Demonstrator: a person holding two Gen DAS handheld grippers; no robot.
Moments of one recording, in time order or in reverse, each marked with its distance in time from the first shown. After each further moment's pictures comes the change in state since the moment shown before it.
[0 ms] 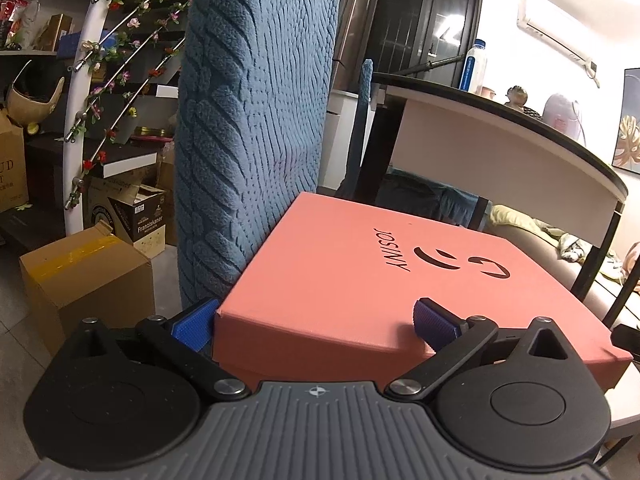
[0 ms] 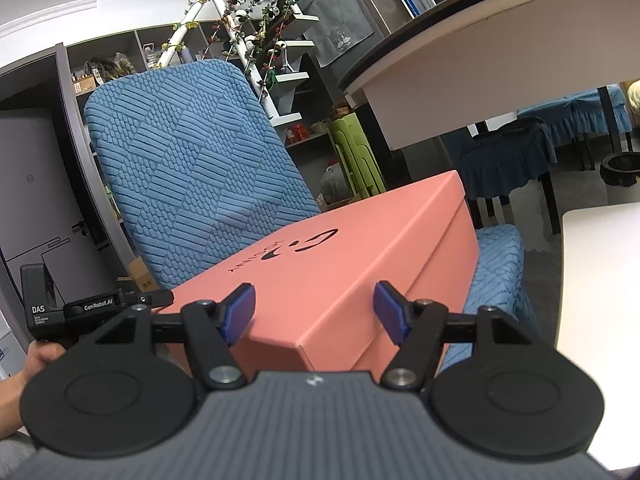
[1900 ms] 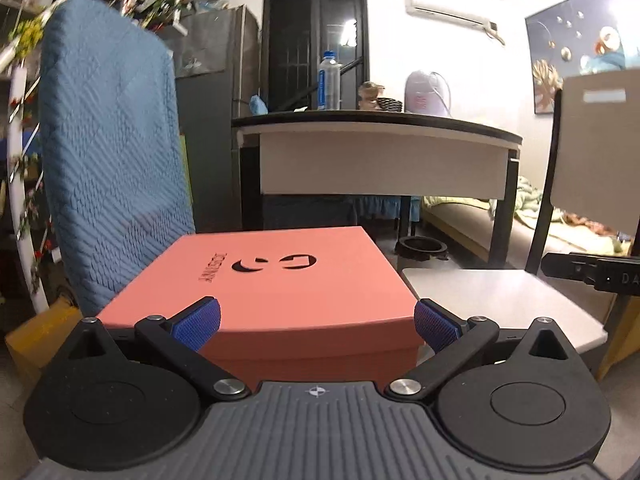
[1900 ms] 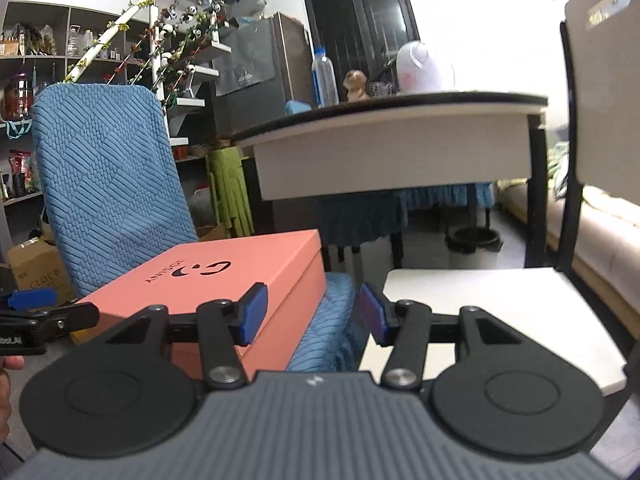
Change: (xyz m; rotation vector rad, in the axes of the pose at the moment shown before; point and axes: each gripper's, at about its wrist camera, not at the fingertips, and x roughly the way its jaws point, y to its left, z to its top) left arm -0.114 -0.171 -0.041 0.300 -0.098 -0.116; right arm -0.138 0.067 0.002 -0.193 -0.110 -0.486
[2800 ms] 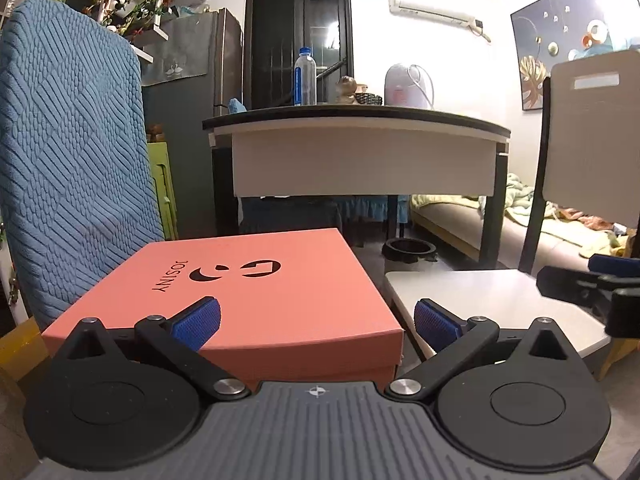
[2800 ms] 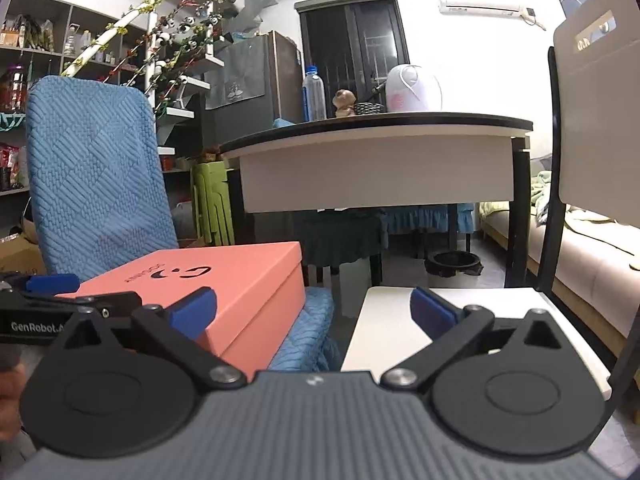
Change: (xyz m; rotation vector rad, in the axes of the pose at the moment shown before) left arm 0.046 -0.029 -0.004 0.003 -0.005 -0.021; right arm 0.010 -0.003 -0.014 -0.022 -0.061 -0.056
